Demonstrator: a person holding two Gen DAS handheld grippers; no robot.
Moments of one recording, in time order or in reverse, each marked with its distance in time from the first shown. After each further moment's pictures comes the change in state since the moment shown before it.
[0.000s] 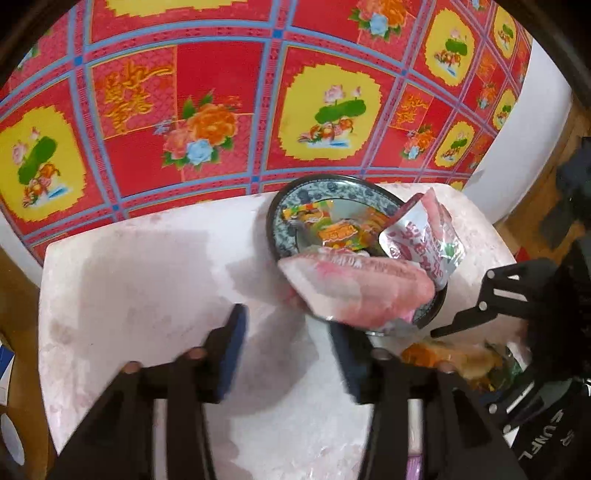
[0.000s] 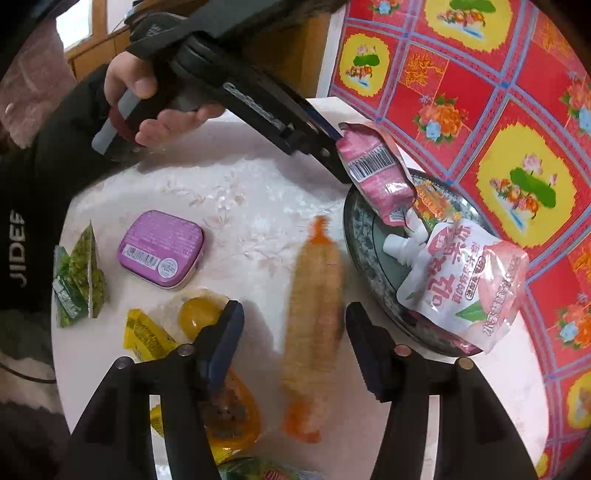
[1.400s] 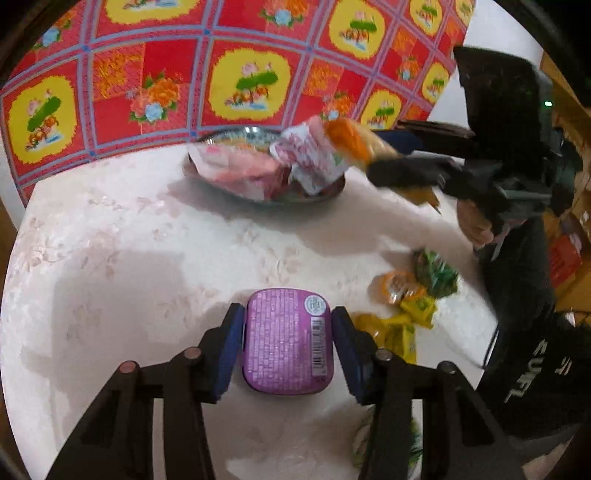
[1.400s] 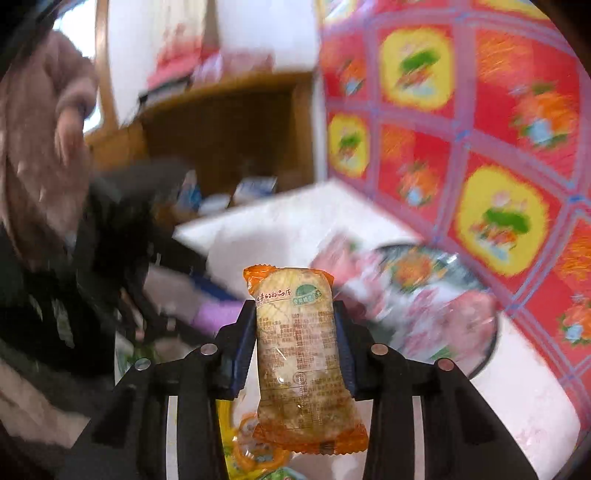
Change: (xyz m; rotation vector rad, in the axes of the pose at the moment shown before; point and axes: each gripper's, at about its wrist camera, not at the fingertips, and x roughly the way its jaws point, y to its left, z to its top) left arm -0.055 -0.061 -0.108 0.017 -0.066 -0.129; right arm -0.067 -0.023 -0.002 0.178 -0.346 0.092
